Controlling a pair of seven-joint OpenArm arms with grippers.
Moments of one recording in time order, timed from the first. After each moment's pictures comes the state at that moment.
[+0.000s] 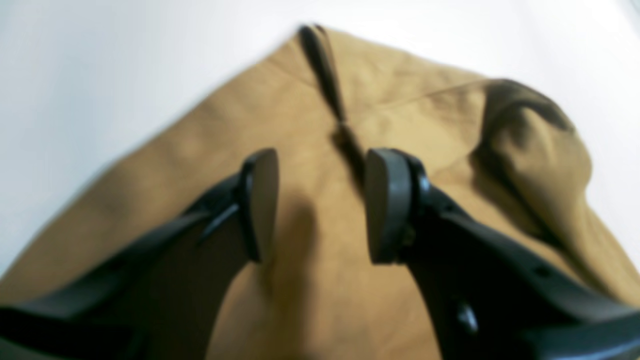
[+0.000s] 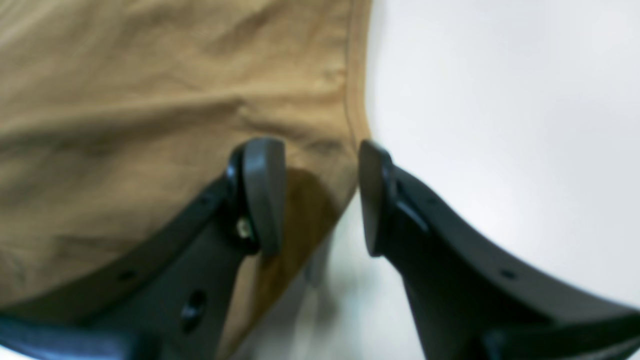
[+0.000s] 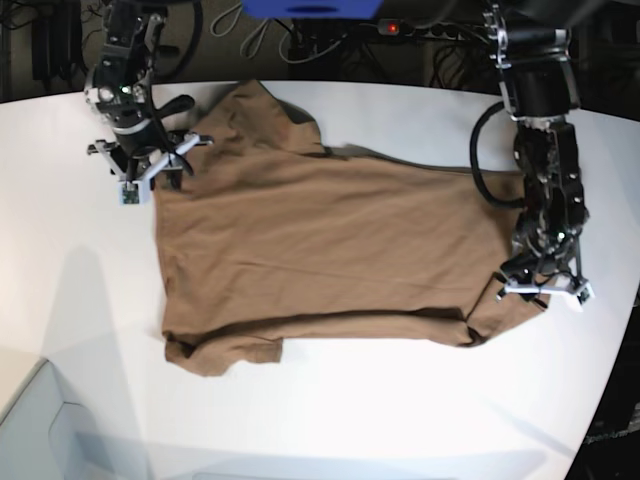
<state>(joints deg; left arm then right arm) -12.0 -11.8 -12.4 73.0 -26.0 17.7 32.8 -18.5 -3.1 18.7 99.3 -1.4 19.1 -31.8</state>
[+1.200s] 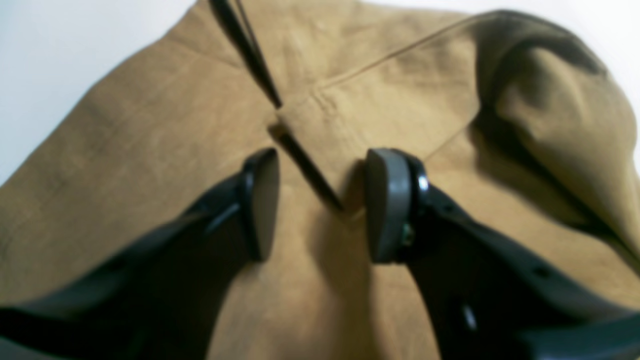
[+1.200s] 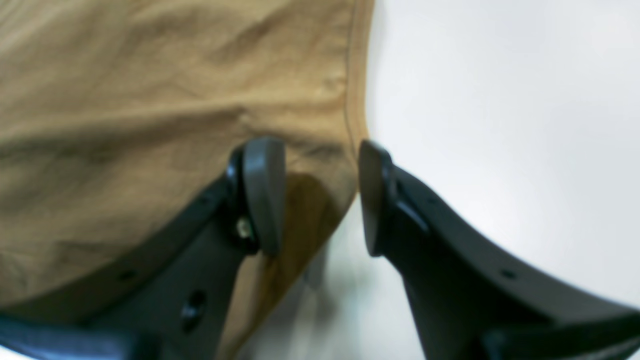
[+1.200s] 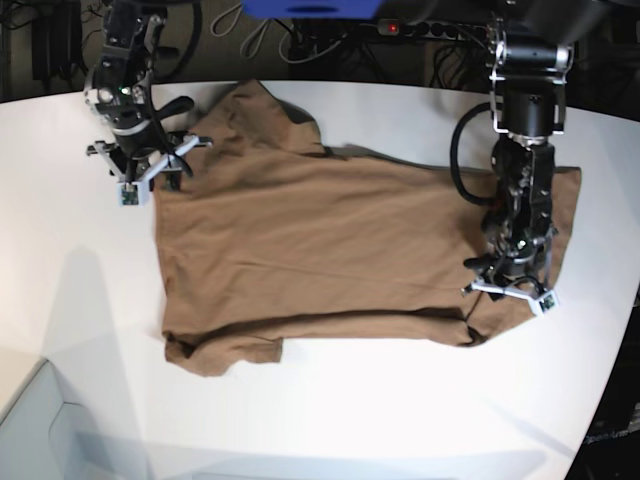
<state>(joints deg) -15.2 -12.1 -1.7 61.1 -26.5 17.7 21.3 -18.4 -3.1 18.7 99.3 -1.4 19.1 -31.9</state>
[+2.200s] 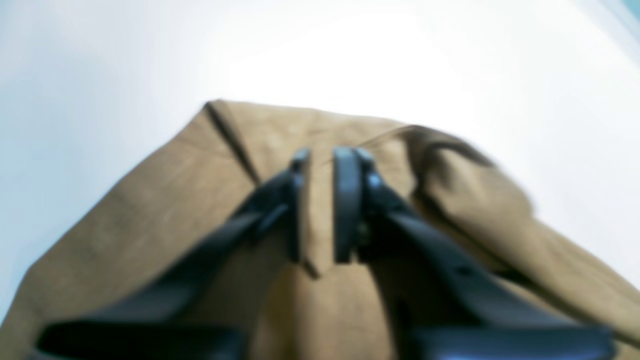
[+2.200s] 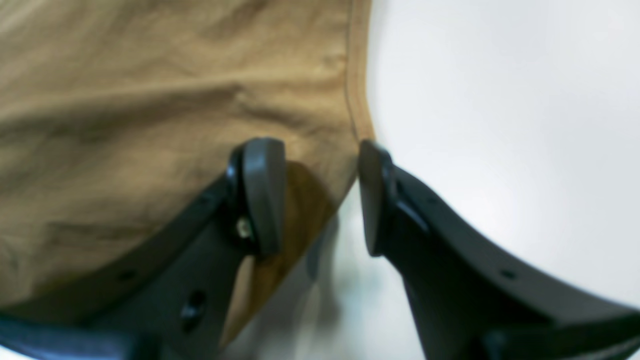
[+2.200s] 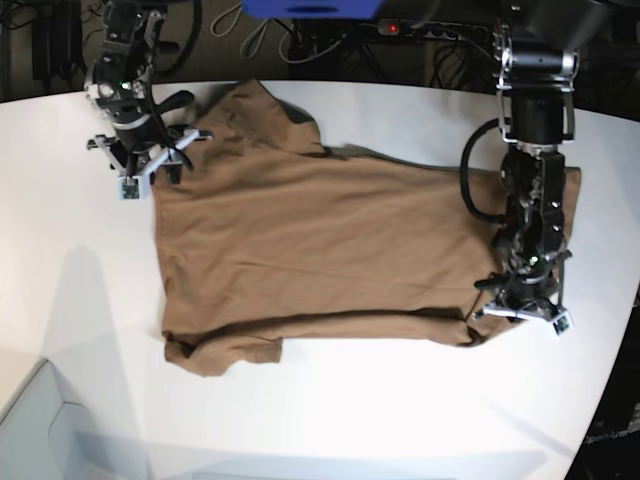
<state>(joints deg) -16.7 -13.1 -1.9 66.4 -26.5 18.1 21.5 -19.5 -3.1 18.7 99.3 -1.4 19.1 -31.9</state>
